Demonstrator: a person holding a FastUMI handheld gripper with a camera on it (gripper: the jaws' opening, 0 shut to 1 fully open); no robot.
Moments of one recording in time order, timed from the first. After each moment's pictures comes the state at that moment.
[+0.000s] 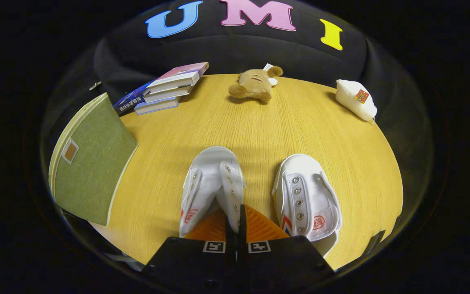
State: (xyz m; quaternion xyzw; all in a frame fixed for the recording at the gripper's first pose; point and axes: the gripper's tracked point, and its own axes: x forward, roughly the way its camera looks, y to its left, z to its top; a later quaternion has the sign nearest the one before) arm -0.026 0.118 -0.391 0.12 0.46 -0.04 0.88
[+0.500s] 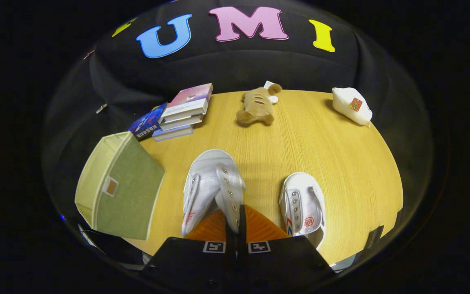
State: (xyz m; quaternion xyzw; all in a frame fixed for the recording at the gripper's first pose) arm -0.010 0.131 -0.291 0.19 0.43 -0.03 0.88
